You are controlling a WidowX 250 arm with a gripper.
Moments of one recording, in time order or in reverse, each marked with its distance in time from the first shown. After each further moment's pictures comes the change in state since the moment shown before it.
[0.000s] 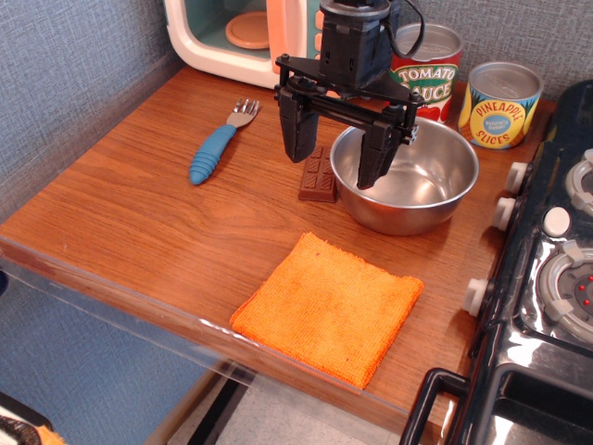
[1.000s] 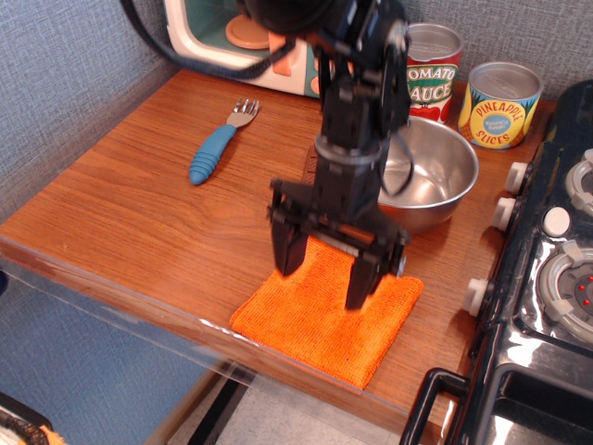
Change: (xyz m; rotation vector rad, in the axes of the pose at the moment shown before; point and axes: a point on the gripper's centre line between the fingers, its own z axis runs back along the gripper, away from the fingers) arm -0.041 -0.025 -0.072 0.012 0.055 0.008
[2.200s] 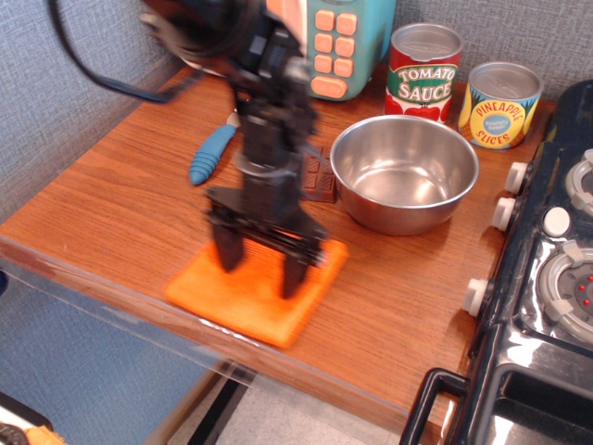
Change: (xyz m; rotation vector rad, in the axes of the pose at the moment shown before) arm -0.002 0.084 -0.024 0.040 -0.073 0.102
